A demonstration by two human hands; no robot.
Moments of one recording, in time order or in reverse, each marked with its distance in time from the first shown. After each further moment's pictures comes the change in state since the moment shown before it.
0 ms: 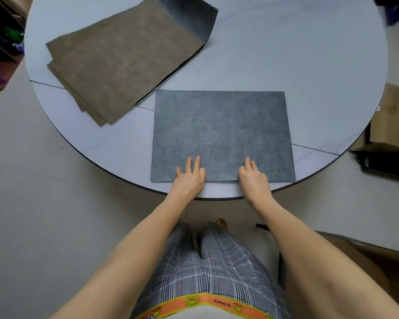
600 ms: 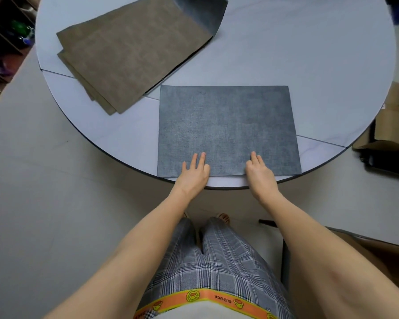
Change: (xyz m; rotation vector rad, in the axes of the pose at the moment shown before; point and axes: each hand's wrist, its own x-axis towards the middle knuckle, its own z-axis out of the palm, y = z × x) left_hand -0.021 0.000 0.016 -0.055 0.041 0.013; right_hand -0.013 -0.005 0.012 0.091 0.006 0.026
